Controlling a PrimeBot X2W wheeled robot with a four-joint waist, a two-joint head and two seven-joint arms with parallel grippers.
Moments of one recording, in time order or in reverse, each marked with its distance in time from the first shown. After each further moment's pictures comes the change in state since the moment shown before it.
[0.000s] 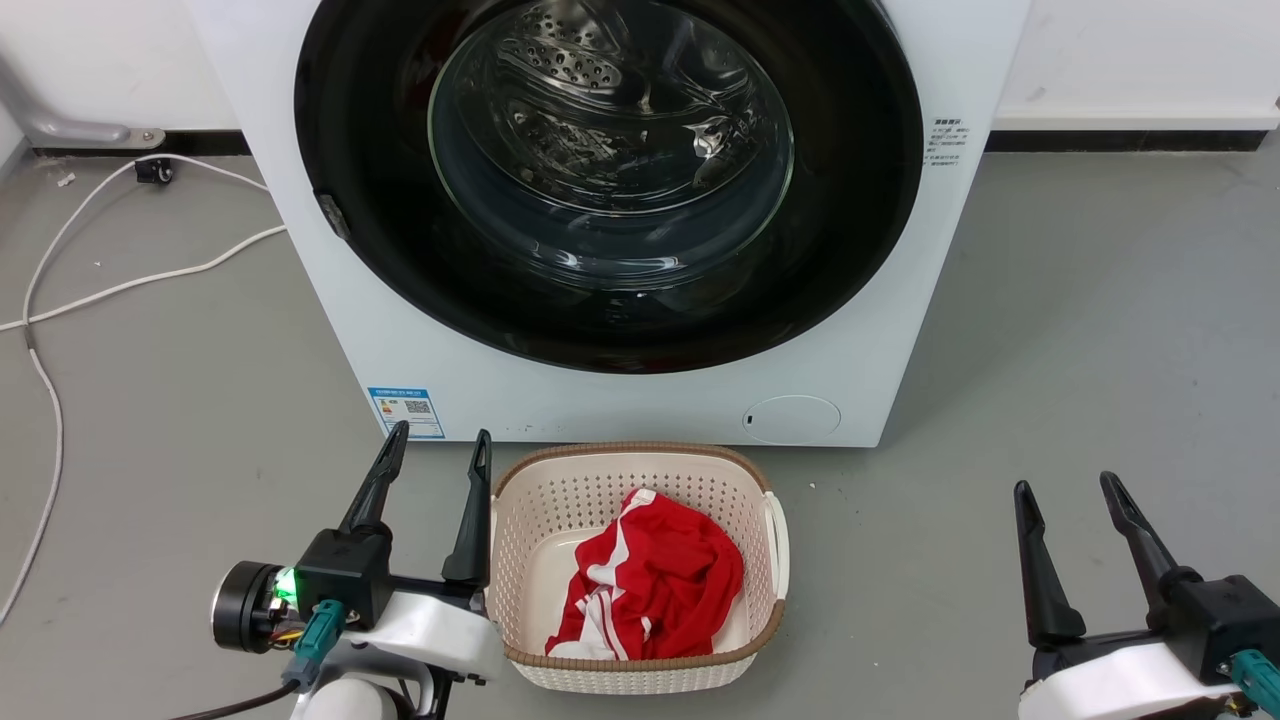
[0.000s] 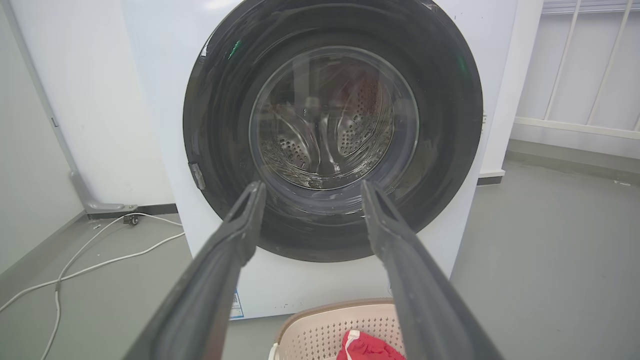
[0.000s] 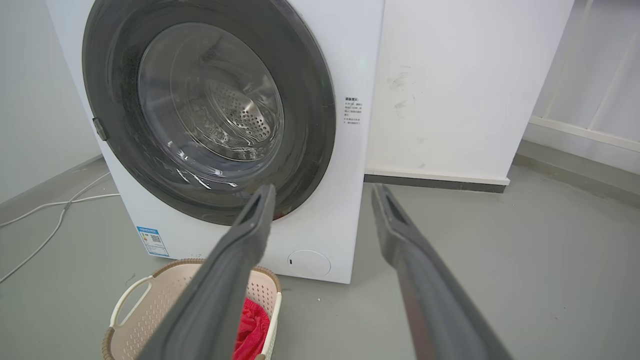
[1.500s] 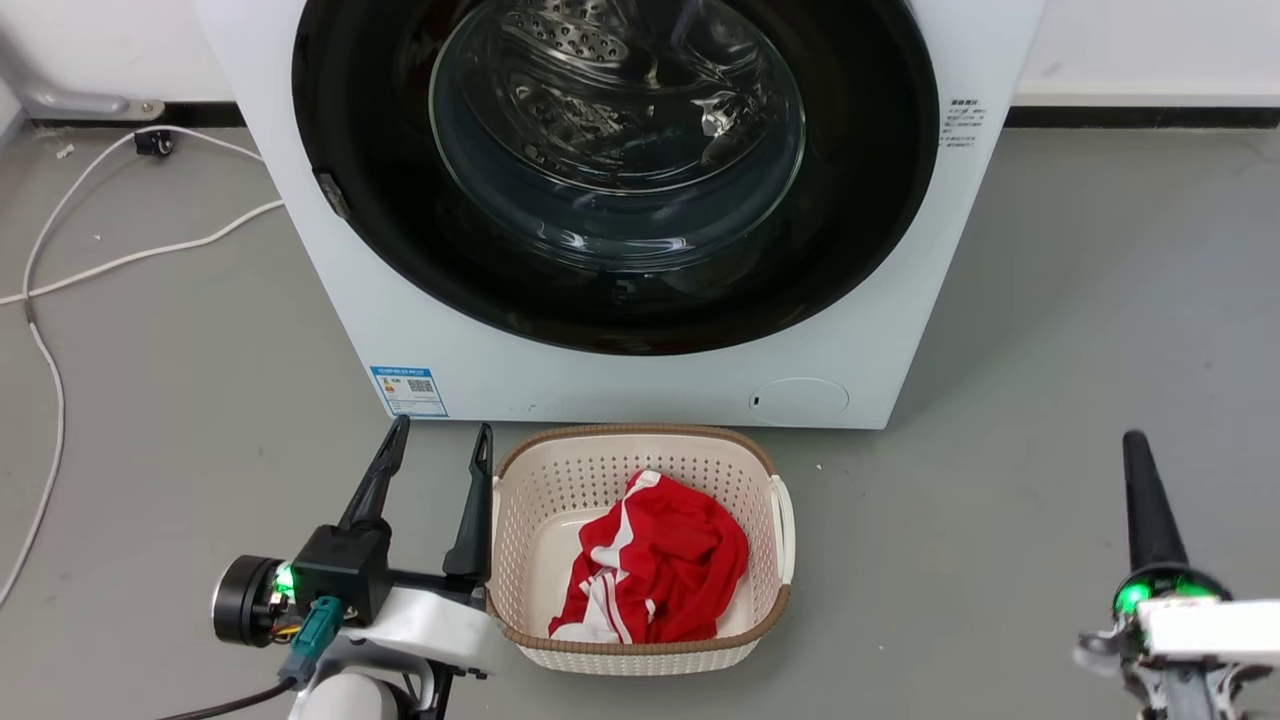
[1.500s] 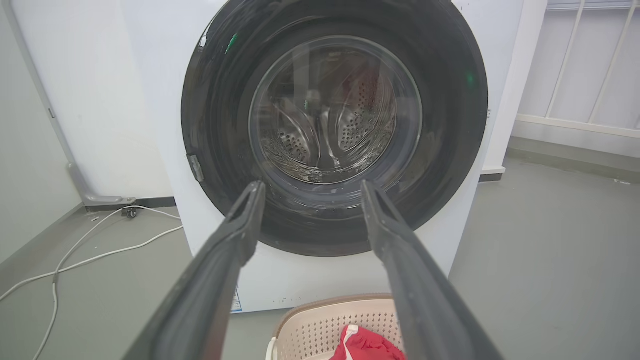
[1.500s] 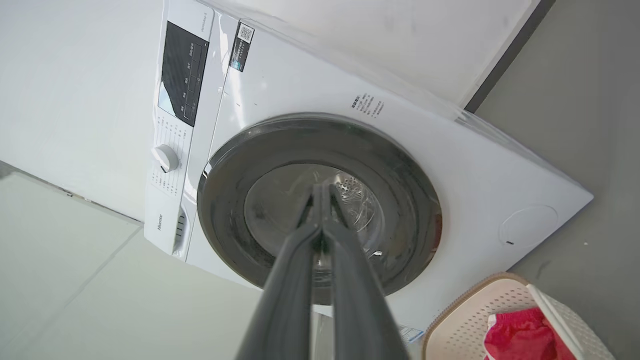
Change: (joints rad) left arm -0.002 -0.001 -0.003 -0.005 -0.001 0.001 -0.004; right arm -0.080 0.002 -0.031 0.074 1.133 0.000 -0.002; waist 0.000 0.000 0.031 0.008
